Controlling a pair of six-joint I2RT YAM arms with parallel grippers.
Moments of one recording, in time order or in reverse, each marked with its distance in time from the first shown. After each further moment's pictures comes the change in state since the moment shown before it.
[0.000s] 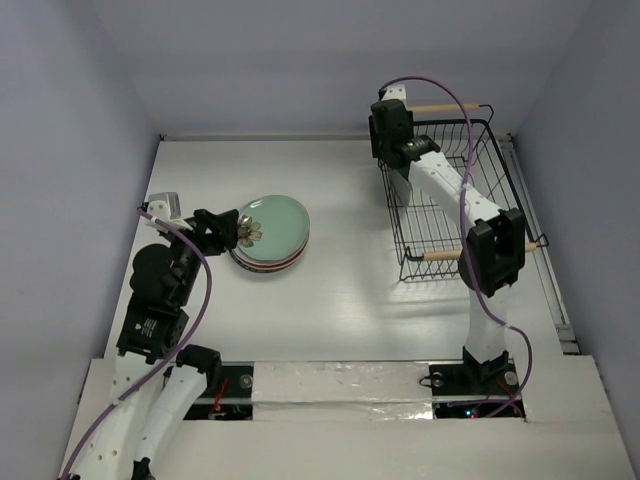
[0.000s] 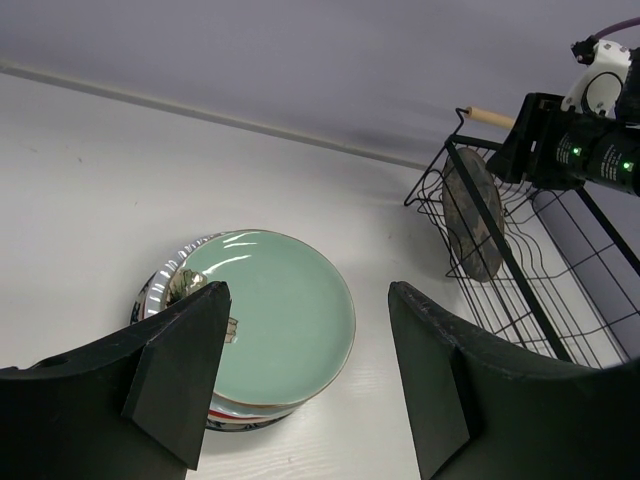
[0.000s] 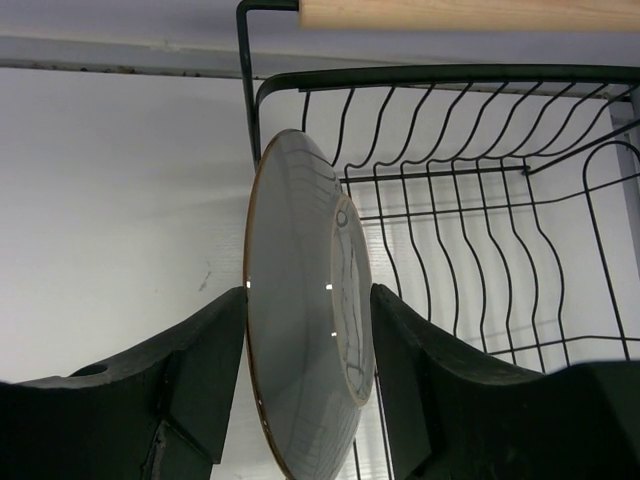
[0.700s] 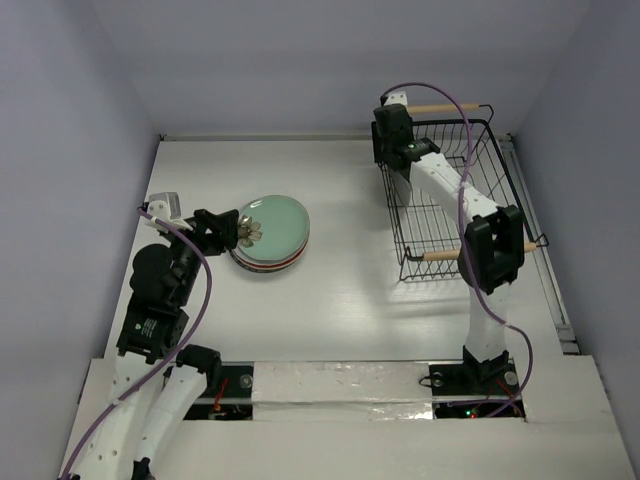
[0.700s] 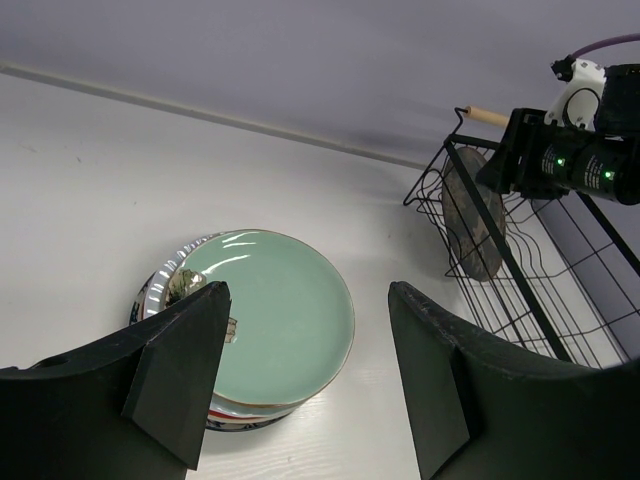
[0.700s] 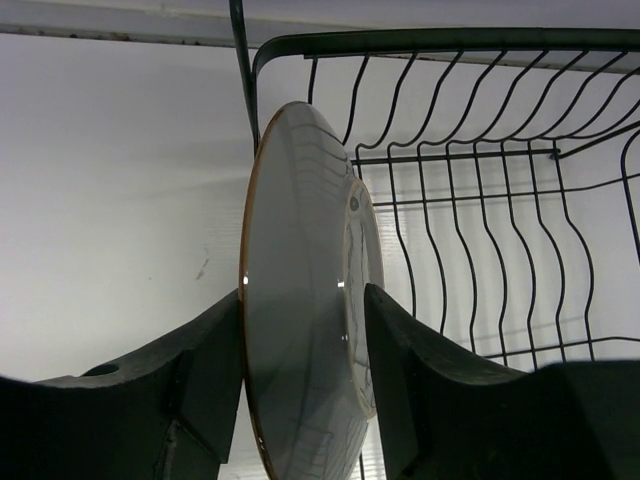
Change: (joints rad) left arm 0.000 0.000 0.000 0.000 0.003 0.000; right arm -0.027 0.017 -0.039 0.014 -0.068 0.014
